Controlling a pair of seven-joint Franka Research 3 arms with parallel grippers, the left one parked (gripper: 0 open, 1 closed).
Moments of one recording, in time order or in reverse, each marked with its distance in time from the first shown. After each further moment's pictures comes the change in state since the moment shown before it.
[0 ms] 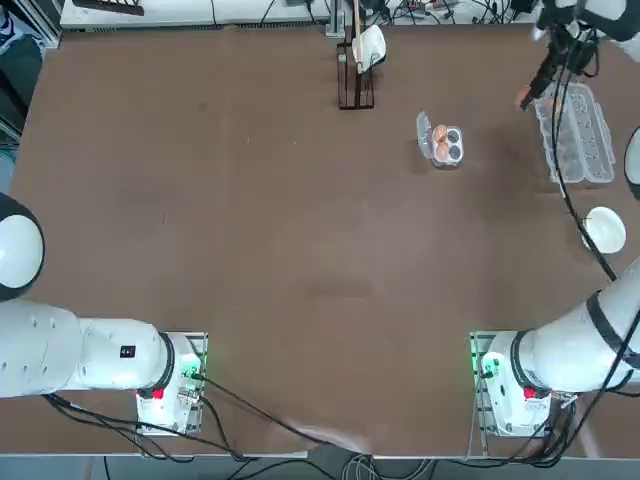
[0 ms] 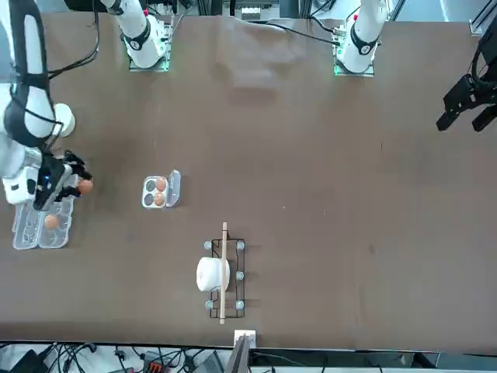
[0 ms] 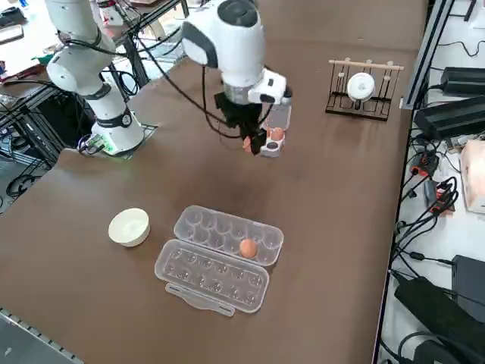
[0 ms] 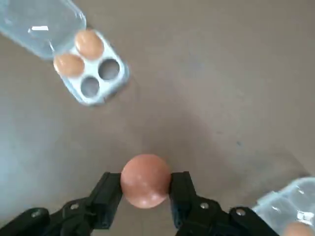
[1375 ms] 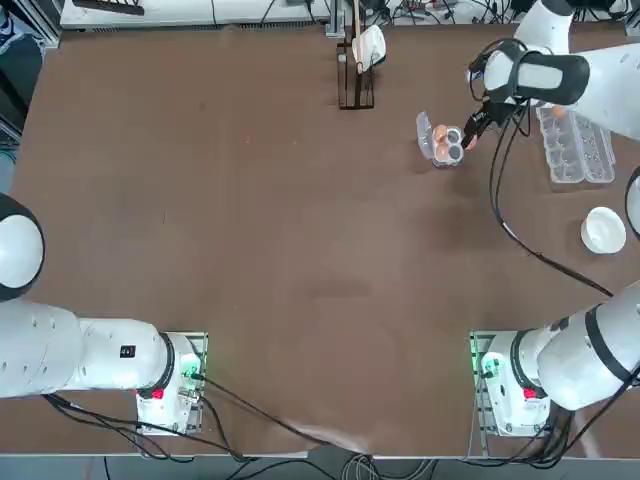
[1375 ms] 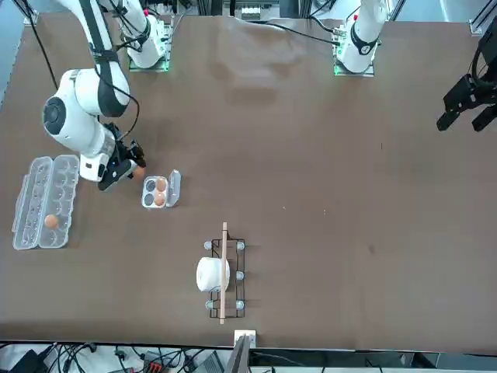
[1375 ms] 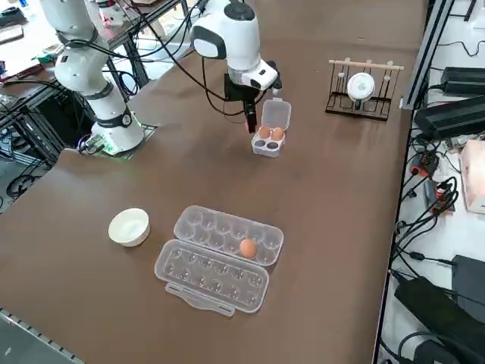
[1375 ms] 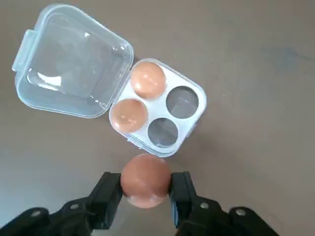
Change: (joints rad) arm 0.286 -0.132 0.001 -0.389 -0.001 0.338 0.548
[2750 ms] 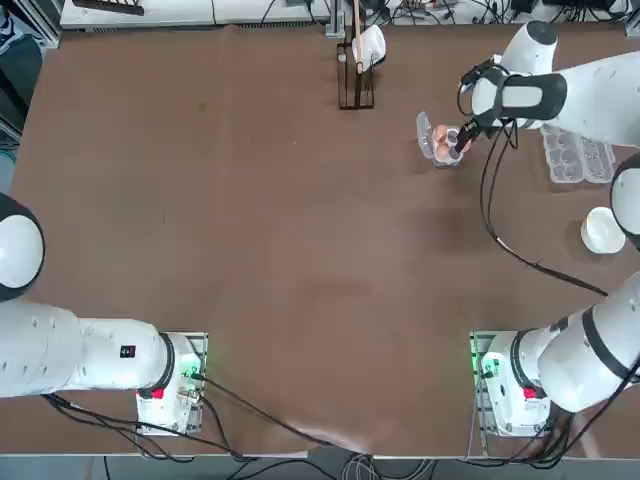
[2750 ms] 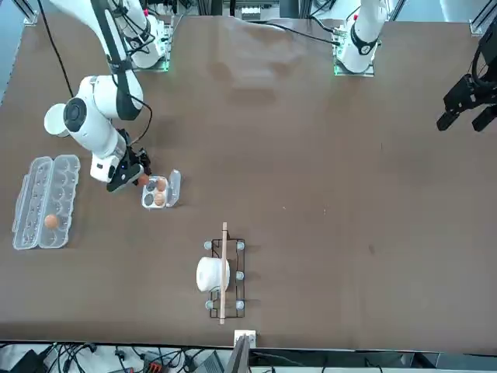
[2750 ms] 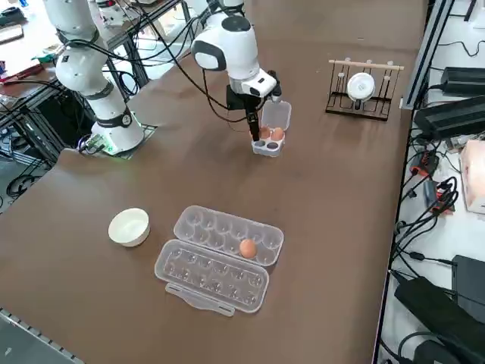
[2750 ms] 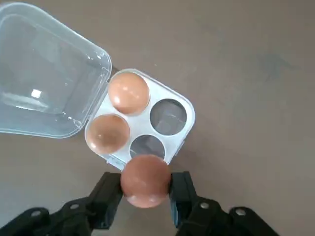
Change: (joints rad) arm 0.020 0.057 -0.001 -0.045 0.000 0.182 0.019
